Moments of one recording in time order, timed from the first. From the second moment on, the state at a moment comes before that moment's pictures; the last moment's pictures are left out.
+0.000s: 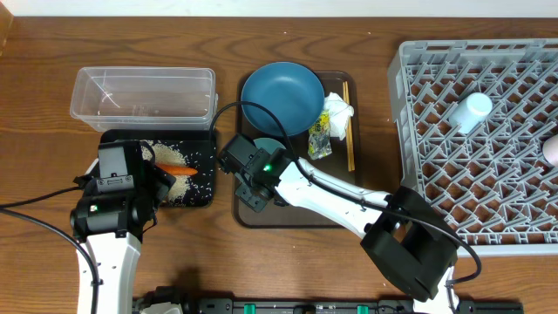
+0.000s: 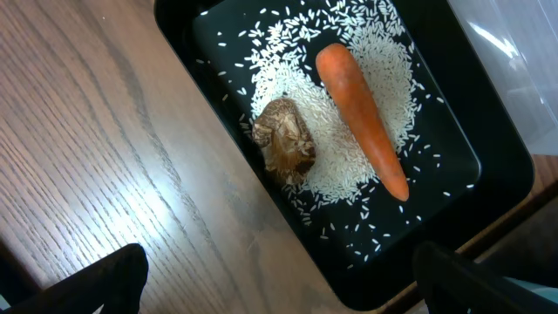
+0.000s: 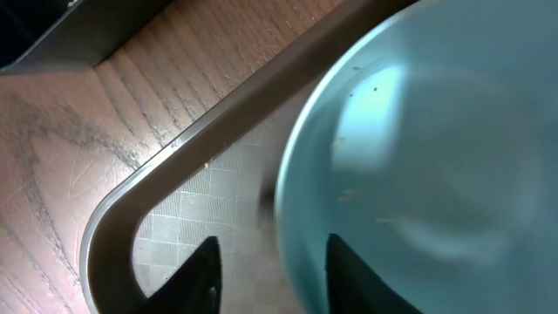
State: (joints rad) left arm 0.13 1.03 0.87 -1.02 -0.20 -0.85; right arm 0.94 2.03 1.45 -0.67 0.00 0.05
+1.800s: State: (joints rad) left arm 0.13 1.03 0.87 -1.02 -0.20 -0.85; right arm 0.43 1.50 1.47 -0.91 -0.38 0.09
